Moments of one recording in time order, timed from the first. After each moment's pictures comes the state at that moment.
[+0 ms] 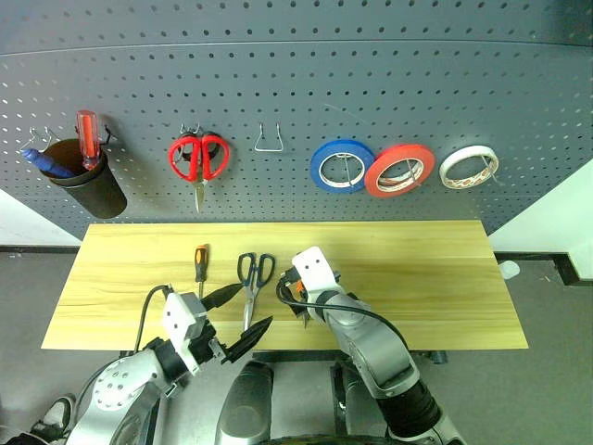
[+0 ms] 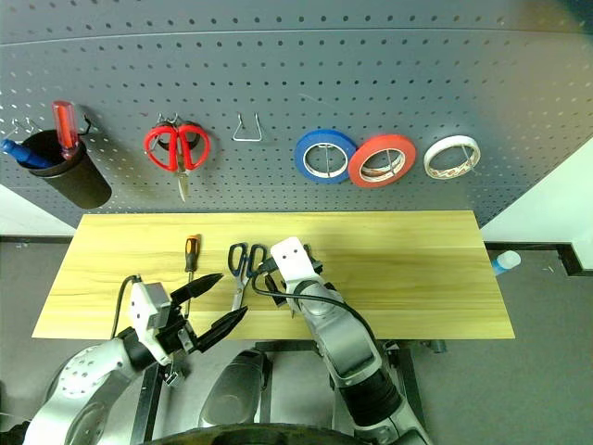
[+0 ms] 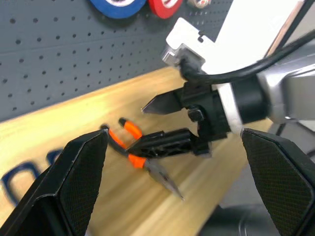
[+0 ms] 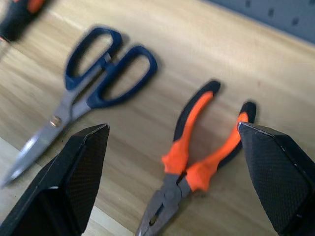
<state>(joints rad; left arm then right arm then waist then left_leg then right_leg) 0.47 0.48 0.06 -0.48 -0.50 0.09 -0.79 -0.18 0.03 0.45 -0.21 -0.10 0.92 0.06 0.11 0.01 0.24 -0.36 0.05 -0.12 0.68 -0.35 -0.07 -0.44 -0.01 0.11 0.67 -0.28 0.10</state>
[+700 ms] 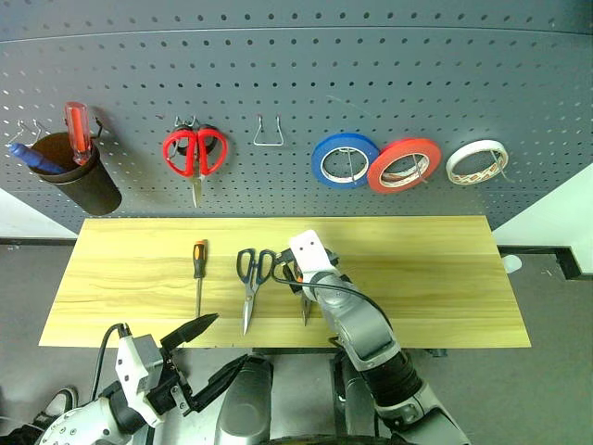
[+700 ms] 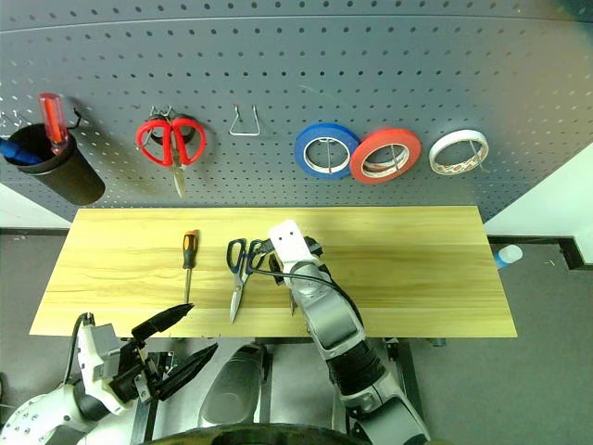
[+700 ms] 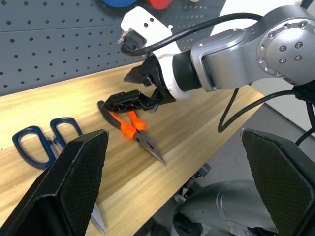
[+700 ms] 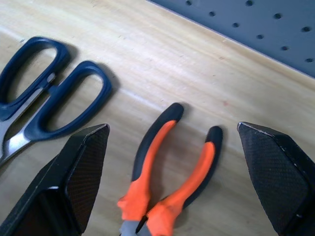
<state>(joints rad) 0.70 0.47 0.15 -0.54 -0.55 -0.05 -0.90 -0.33 0.09 0.40 -0.07 -0.13 0.90 -0.09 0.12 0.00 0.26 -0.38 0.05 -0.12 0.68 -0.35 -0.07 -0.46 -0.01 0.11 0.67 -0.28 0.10</state>
